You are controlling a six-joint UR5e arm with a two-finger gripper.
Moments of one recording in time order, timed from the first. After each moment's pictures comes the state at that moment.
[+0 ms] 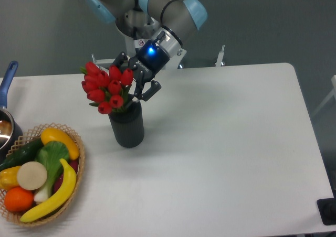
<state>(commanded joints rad) 2.72 -1.48 -2.36 -0.70 0.35 1.34</state>
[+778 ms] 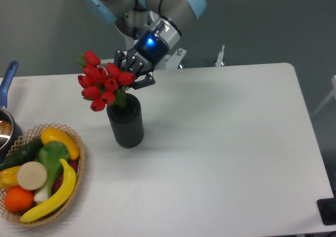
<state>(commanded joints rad) 2.73 -1.40 -2.31 -0.70 0.33 1.17</state>
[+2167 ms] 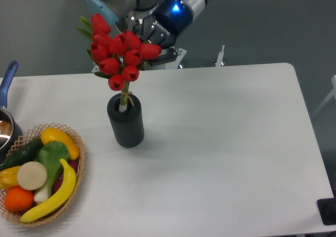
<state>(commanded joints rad) 2.79 -1.42 -2.07 -0.71 0.18 0.72</state>
